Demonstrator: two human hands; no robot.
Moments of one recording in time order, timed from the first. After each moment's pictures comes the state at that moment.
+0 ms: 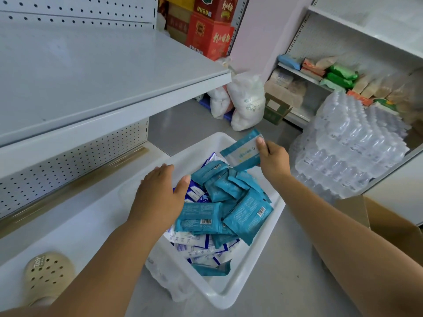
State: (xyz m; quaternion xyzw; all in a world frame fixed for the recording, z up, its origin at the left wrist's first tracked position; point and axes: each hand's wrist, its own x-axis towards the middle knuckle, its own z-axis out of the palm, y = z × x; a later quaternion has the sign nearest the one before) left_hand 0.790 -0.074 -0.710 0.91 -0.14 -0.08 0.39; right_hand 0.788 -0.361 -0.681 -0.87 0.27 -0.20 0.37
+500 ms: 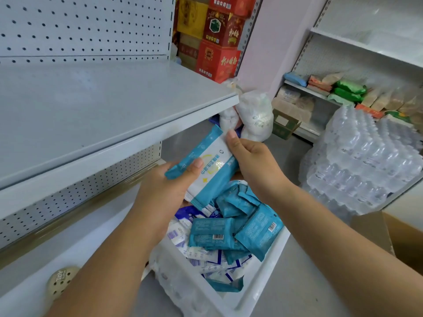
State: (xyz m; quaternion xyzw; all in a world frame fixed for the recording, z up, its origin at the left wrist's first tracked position) left_hand 0.777 -0.050 -0.636 0.64 -0.06 -0.15 0.75; right_hand 0.759 -0.222 -0.589 -0.78 0.10 -0.09 0.61
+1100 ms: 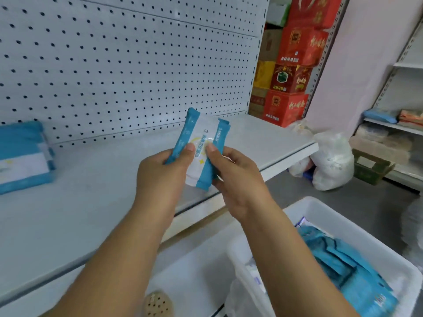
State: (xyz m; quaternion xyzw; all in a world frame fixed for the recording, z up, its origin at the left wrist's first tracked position) left_hand 0.815 0.098 -0.548 0.68 0.02 0.15 0.72; right_hand 0.821 -0.028 -0.550 -0.58 0.00 -0.04 0.81
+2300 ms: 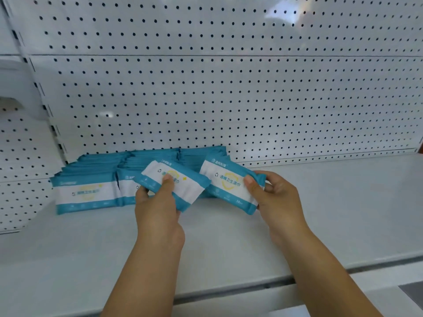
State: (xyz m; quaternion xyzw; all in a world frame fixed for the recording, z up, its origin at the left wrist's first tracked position) left_hand 0.751 0.359 -0.549 0.38 0.27 0.38 0.80; right_hand 0.839 0.197 -0.567 -0.64 -0.13 0.00 0.75
